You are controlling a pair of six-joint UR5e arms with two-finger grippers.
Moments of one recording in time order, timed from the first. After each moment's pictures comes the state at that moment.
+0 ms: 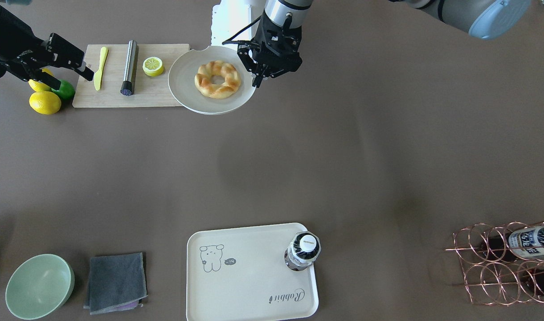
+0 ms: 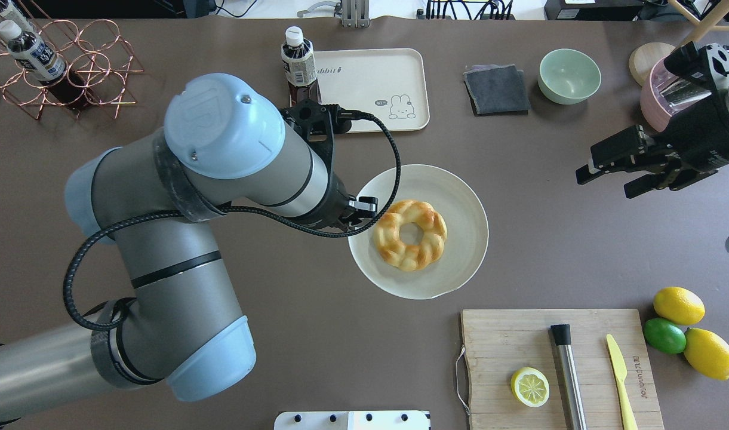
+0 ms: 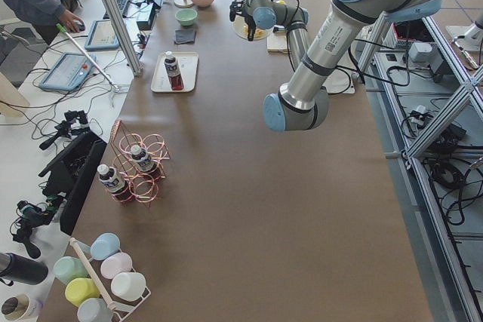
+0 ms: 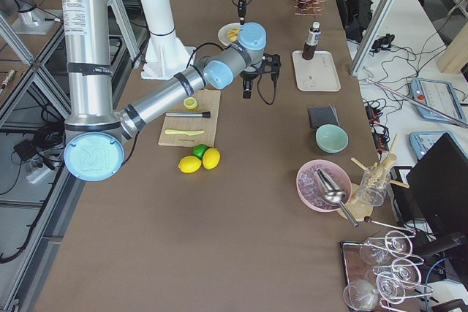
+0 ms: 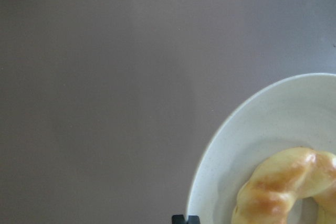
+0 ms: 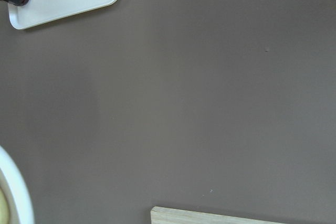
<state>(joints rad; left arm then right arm) -0.52 -2.34 -1.92 -1.51 -1.93 -1.21 1.05 -1.47 2.14 -1.41 2.50 1.00</state>
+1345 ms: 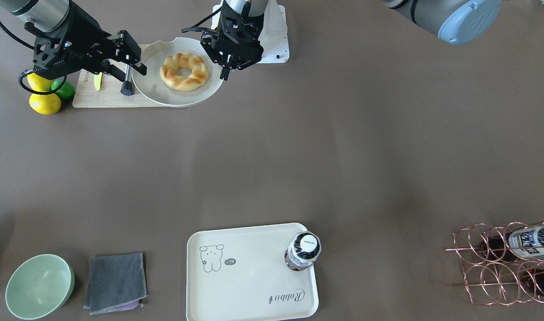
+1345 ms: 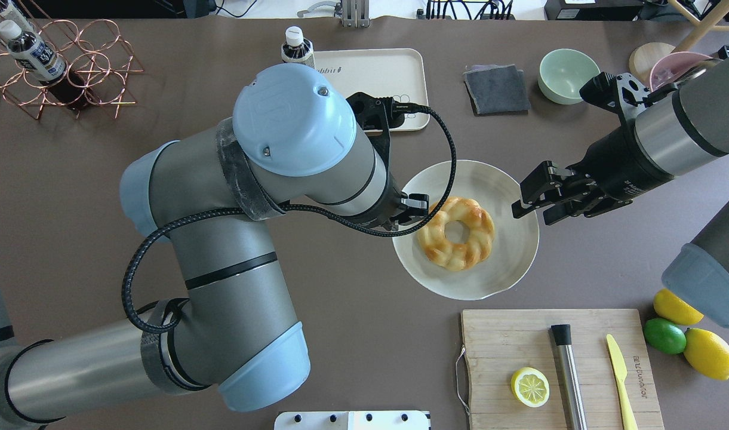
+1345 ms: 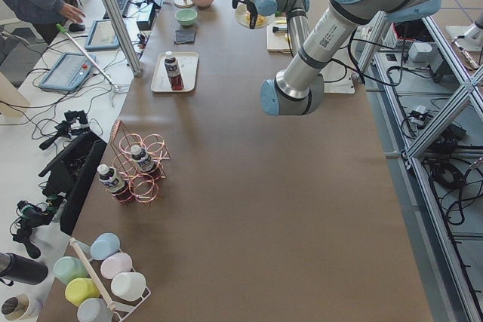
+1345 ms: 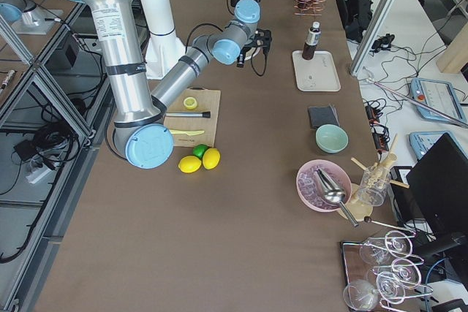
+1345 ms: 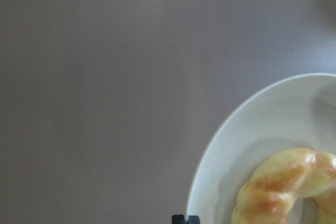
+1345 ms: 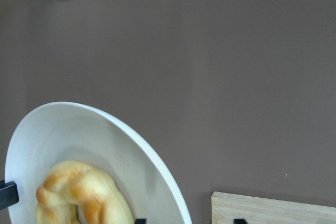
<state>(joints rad) -0.49 -2.48 -1.84 -1.48 -1.90 -1.24 0.88 -1.36 2.15 -1.41 2.41 1.15</state>
